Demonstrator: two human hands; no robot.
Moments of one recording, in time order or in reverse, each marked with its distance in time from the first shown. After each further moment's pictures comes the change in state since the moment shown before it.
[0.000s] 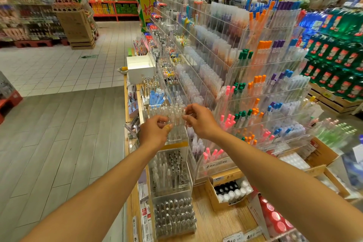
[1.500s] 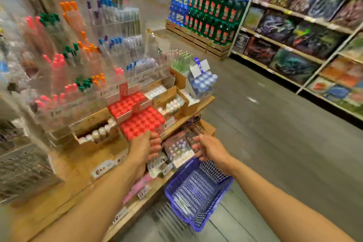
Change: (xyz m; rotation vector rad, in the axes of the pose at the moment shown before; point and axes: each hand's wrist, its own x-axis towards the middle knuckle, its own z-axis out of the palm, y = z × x) left_hand -0.356 0.042 0.315 -0.429 -0.629 -0.465; right_hand -0.492 0.226 -0.244 0.437 0.362 0.755
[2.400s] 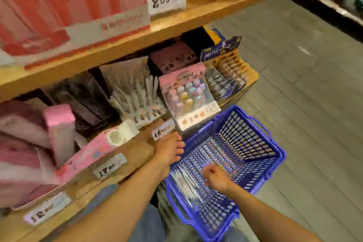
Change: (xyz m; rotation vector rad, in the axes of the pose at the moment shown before) left_hand 0.319 -0.397 0.089 0.051 0.022 -0.271; right_hand 0.286 0.539 -0.002 -0.472 -0.159 0.365
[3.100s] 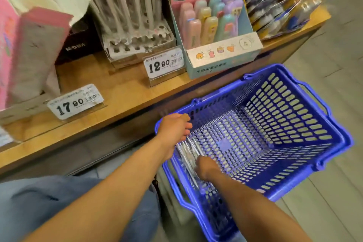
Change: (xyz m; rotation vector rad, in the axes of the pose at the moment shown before) left_hand 0.112 -0.141 0.014 0.013 0.105 0.057; right_hand 0.159 0.128 0.116 -0.758 -0.135 -0.057
